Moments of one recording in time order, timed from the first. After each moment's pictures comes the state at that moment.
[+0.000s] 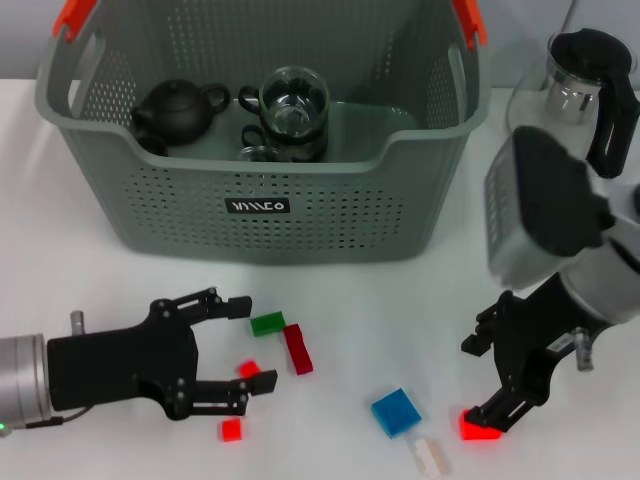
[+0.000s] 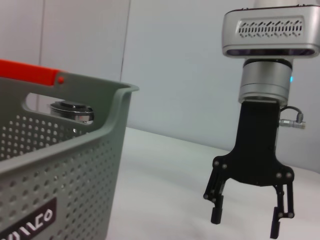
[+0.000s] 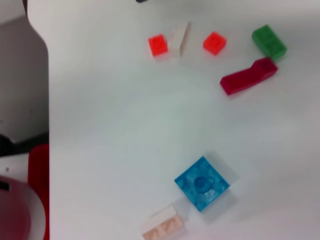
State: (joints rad) left arm -0.37 -2.16 0.49 0.66 2.16 1.77 -1.04; right arm 0.65 2.10 -1.49 -1.26 -2.49 -1.69 2.07
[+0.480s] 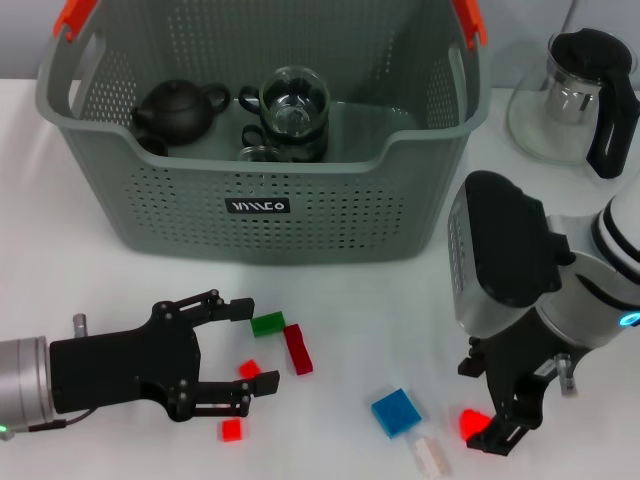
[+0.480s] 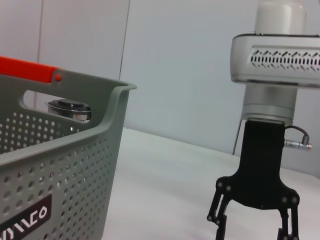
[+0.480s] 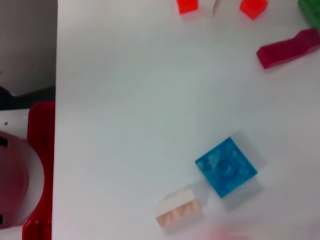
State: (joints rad) left arm -0.37 -2.16 0.48 0.65 2.17 1.77 -1.04; right arm 0.66 2.10 -1.65 -1.25 -2.51 -1.65 2.11
